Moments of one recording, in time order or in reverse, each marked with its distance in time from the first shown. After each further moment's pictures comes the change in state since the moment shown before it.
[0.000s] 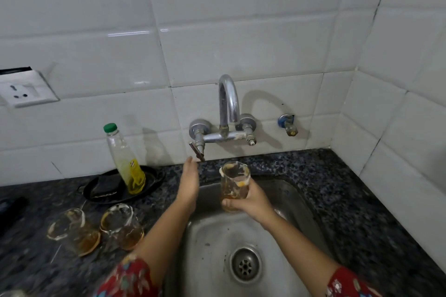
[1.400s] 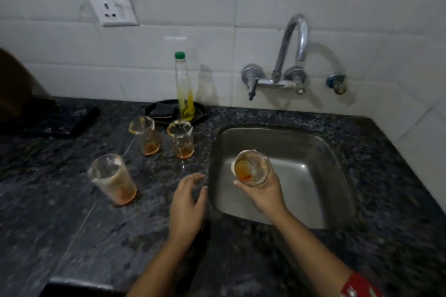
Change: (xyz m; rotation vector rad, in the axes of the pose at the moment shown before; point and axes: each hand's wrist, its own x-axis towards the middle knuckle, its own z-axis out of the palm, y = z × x) left_hand -0.217 -0.121 -0.119 0.454 0.275 0.290; right_hand -0.145 0.018 0.093 -0.016 0.089 -0.297
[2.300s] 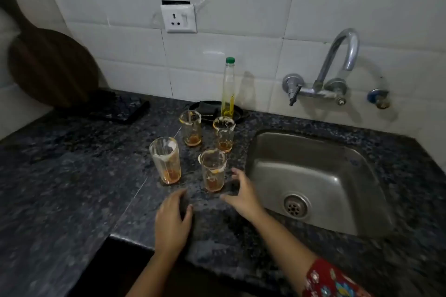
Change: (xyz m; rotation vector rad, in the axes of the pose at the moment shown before) left_hand -0.056 -0.097 -0.081 0.375 0.106 -0.183; right_hand -0.027 0.021 0.125 -0.346 -0.450 0.152
